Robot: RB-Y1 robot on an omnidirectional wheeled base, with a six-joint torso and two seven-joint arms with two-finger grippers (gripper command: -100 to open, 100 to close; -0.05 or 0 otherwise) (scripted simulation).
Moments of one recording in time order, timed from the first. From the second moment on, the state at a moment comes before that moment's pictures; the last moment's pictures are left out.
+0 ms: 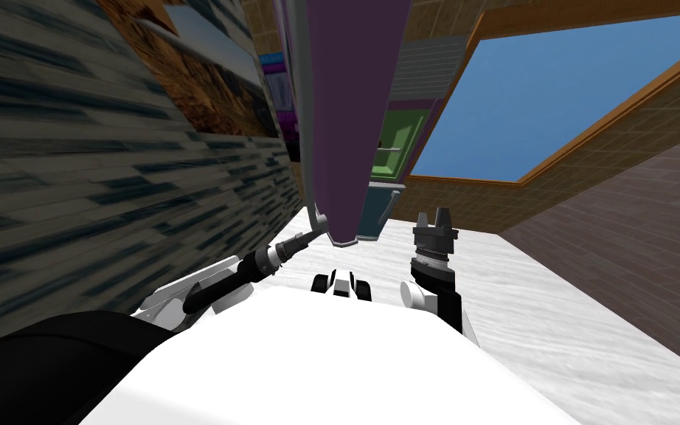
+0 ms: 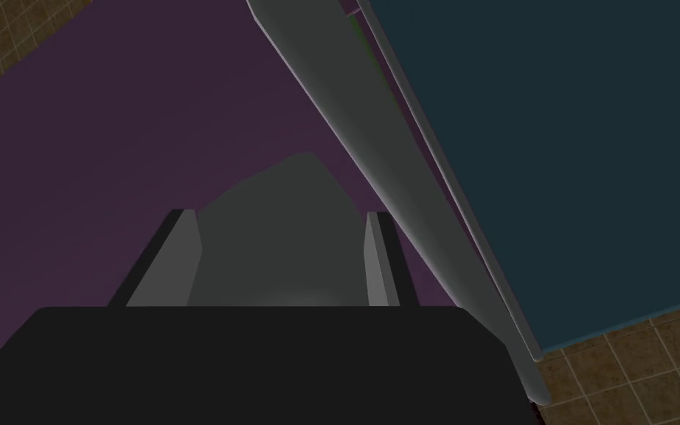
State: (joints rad) left arm 0.60 1.10 -0.19 -2.53 -0.07 -0.15 0.23; right arm 0.52 -0.02 0.03 -2.32 0.01 -0.47 0.04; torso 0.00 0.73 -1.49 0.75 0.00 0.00
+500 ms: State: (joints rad) left arm 0.59 1.18 -0.13 -2.55 -0.04 -0.18 0.29; right arm 0.52 -0.02 0.03 -2.32 0.01 -0.47 0.04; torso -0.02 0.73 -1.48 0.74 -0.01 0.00
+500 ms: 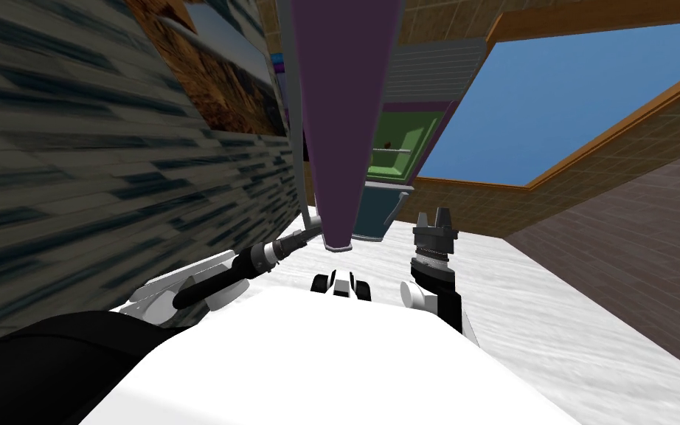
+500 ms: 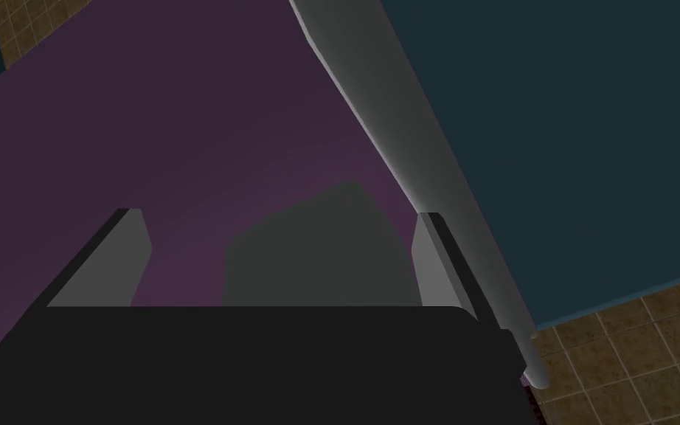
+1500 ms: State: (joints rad) left arm 0.61 1.27 -0.07 -2.59 0.01 -0.16 0.35; right arm 0.52 -0.02 0.03 -2.32 0.01 -0.47 0.04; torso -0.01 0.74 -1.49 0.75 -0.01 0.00
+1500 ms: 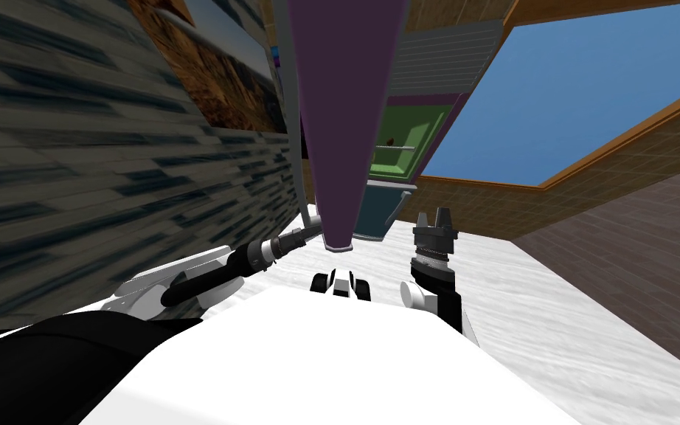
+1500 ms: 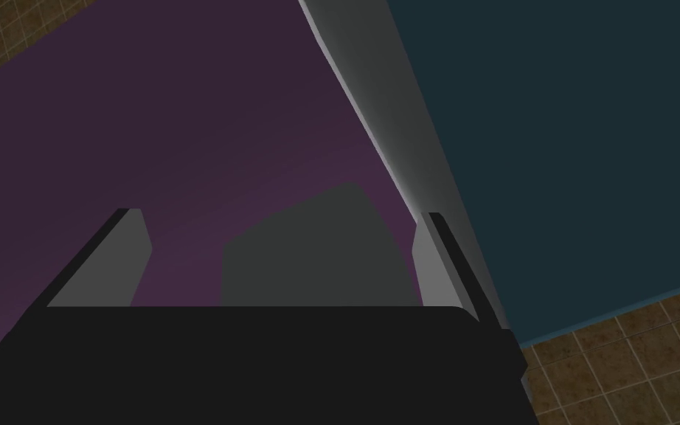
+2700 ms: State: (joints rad) left arm 0.62 1.32 -0.03 -2.58 0.04 -0.17 0.39; right arm 0.52 -0.02 0.03 -2.32 0.01 -0.47 0.04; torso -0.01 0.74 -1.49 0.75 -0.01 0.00
